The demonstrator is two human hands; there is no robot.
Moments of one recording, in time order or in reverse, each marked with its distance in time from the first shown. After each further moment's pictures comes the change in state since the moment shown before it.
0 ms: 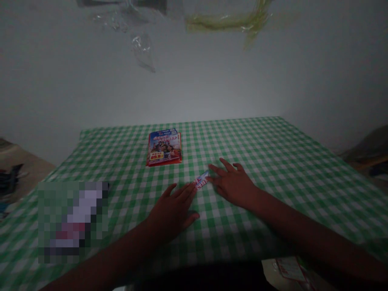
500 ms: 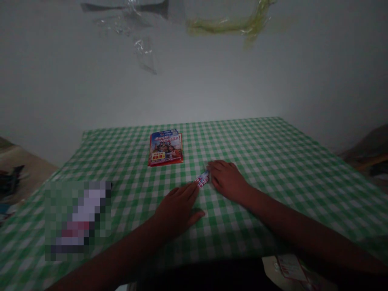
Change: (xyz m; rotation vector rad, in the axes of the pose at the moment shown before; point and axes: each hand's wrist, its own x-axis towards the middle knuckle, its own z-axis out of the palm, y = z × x) left_hand 0.007 0.005 -0.001 -0.061 0.026 -0.029; right_hand 0.019 -0.007 0.008 0.152 0.137 0.065
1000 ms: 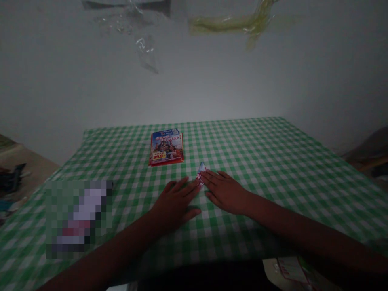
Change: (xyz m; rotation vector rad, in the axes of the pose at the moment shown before) left_hand -0.003 -0.021 0.006 0.041 -0.018 0.054; right_hand -0.017 -0.007 0.014 0.017 -0.143 -0.206
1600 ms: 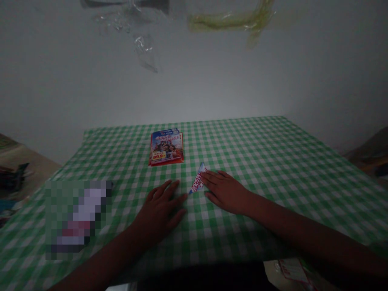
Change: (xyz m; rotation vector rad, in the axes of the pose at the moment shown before) left_hand -0.039 -0.007 -0.012 -0.046 0.036 -0.203; right_hand 0.001 0.004 -0.001 0.007 0.013 -0.020
